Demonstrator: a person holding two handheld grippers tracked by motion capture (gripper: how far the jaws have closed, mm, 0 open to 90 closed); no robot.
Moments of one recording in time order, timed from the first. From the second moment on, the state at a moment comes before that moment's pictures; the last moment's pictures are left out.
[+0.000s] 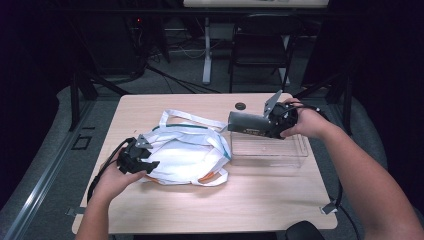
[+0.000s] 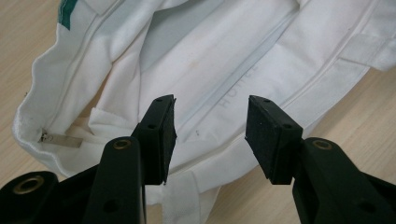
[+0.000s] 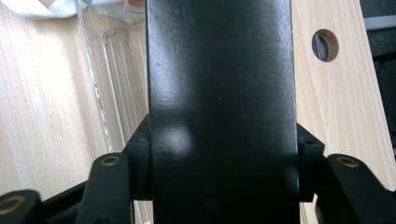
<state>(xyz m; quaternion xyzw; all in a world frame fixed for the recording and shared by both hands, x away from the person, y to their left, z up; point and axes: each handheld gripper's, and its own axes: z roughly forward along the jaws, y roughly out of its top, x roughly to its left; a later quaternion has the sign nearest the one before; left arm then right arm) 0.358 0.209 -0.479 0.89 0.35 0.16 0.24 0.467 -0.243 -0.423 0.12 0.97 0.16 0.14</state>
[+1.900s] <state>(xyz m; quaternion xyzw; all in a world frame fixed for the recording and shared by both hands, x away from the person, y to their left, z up) 0.349 0.229 -0.477 0.88 0.37 0.17 0.24 0.484 -0.254 -0.485 0.14 0.98 0.10 0.13</state>
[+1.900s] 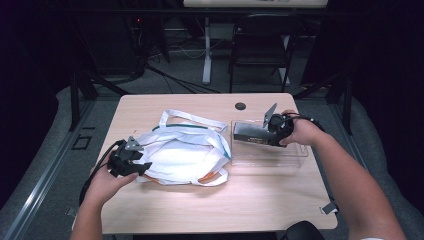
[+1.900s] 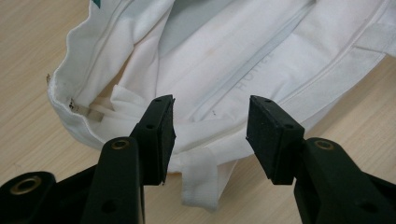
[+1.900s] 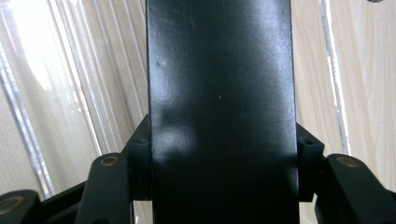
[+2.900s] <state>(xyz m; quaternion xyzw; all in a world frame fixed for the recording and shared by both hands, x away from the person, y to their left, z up) 0.349 0.227 -0.482 0.88 0.37 0.17 0.24 0.495 -0.248 -0.501 0.15 0.98 0.09 0.14</state>
